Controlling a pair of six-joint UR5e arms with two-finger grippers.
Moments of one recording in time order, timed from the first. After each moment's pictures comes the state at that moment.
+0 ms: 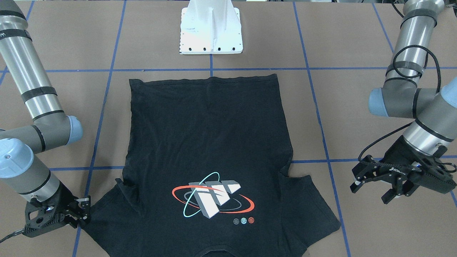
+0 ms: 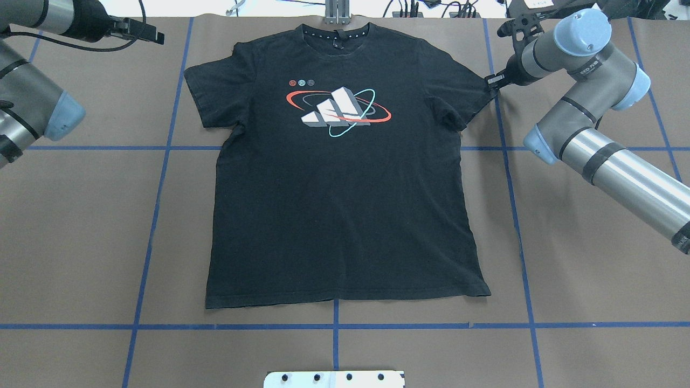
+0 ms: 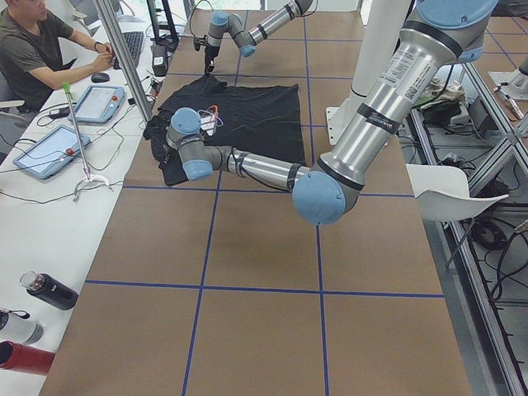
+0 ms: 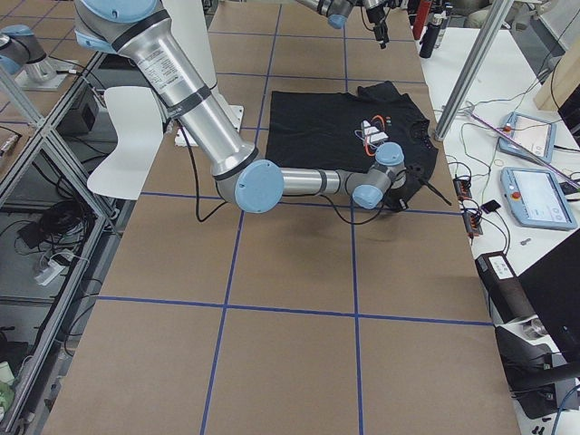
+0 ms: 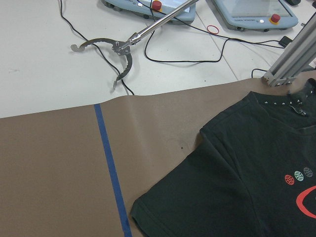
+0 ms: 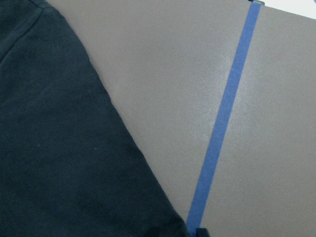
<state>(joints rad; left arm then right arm) -1.12 -2.12 -1.20 -2.55 -2.12 -0.79 0.99 -0.90 0.85 -0.67 1.98 0.60</state>
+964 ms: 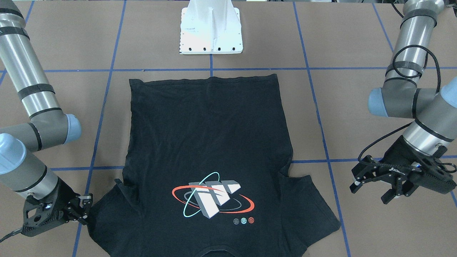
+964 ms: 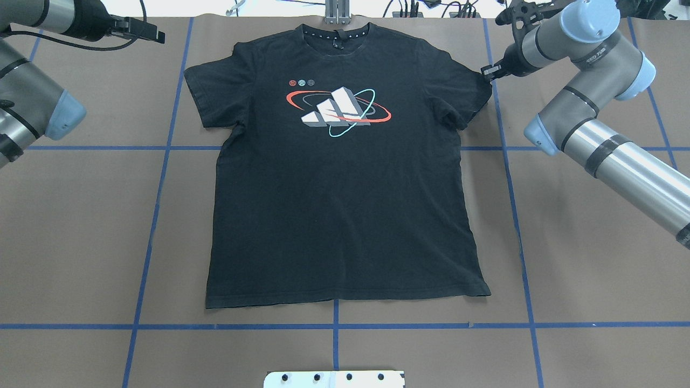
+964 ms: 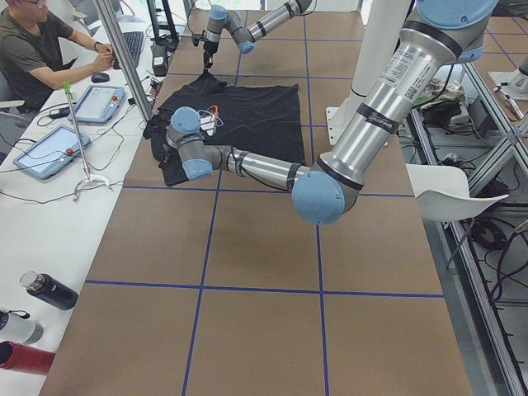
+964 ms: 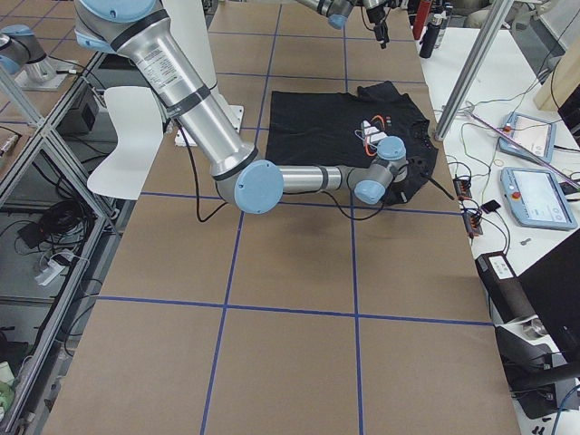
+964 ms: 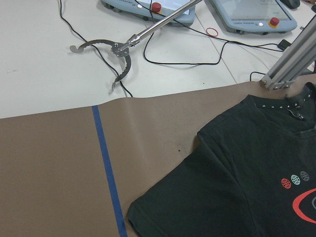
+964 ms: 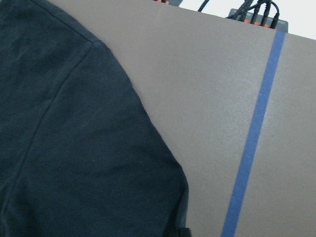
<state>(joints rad) -1.12 -2.12 -1.20 -2.55 -2.12 -0.79 1.01 -0.90 0.94 -0.67 2.08 0.62</state>
